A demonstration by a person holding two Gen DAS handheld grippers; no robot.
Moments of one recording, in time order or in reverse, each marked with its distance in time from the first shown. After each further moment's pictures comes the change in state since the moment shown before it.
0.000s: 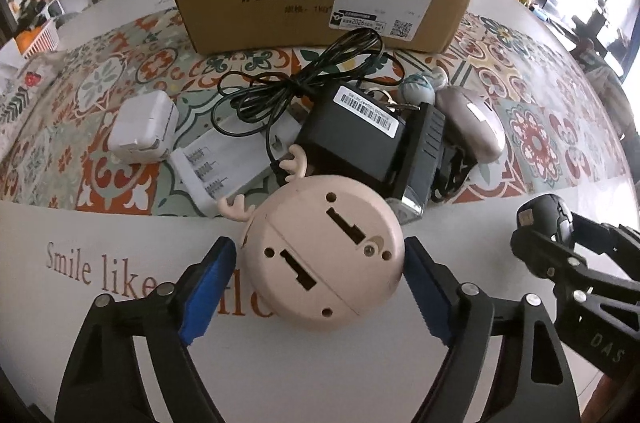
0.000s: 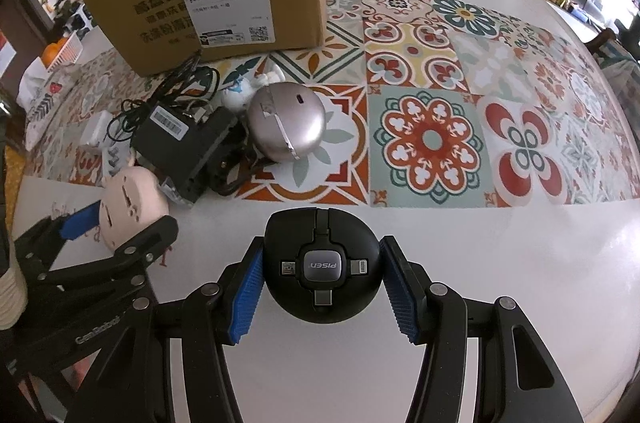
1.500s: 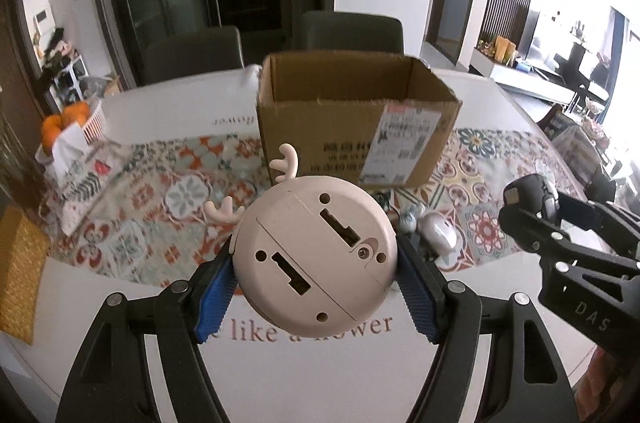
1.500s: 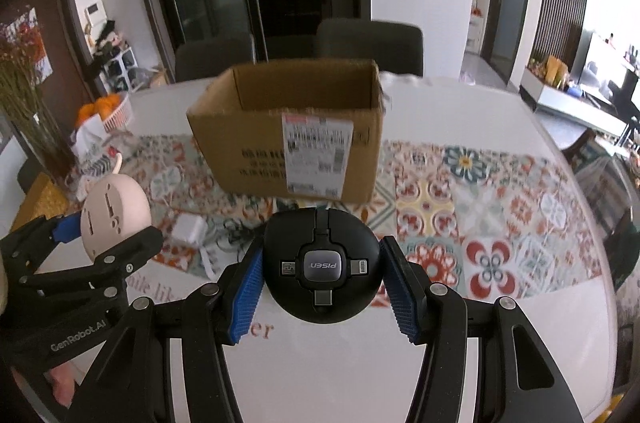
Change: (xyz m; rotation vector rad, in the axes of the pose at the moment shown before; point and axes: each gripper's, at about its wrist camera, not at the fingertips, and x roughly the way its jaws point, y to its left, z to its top) left arm -0.163 0.043 0.038 0.037 -0.298 0.024; right arm -0.134 0.063 0.037 -0.079 -0.346 0.000
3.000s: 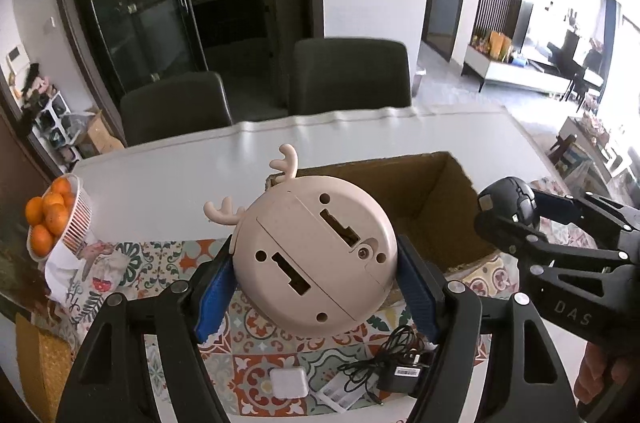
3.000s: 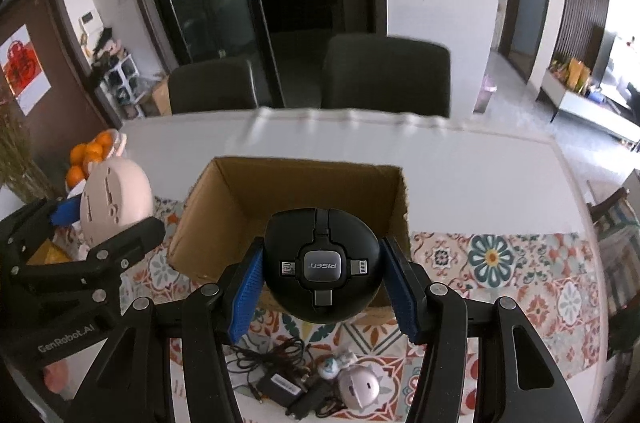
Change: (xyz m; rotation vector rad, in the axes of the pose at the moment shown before) left arm 0.069 0.021 0.179 0.081 0.042 -0.021; right arm 0.089 -0.006 0.172 0.006 0.089 0.067
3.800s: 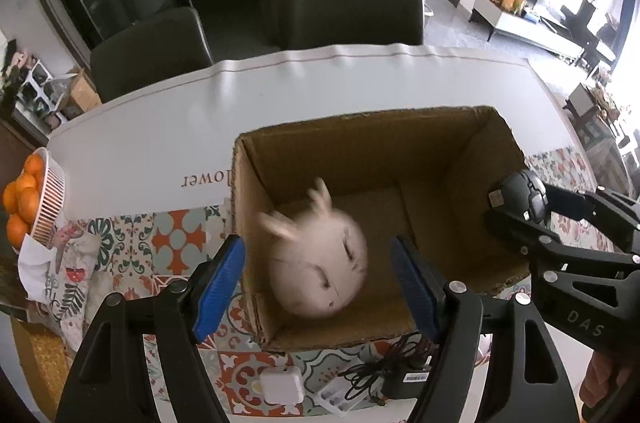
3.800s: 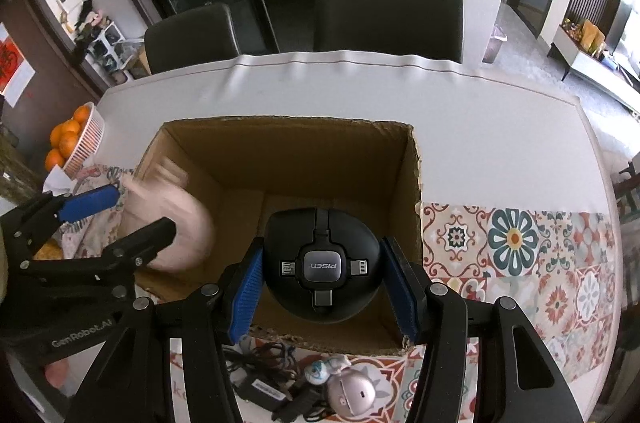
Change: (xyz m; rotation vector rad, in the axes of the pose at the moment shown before) left arm 0.086 -0.001 0.013 -0.005 0.230 -0.009; right arm 0.076 -0.025 0.012 0.038 0.196 0.014
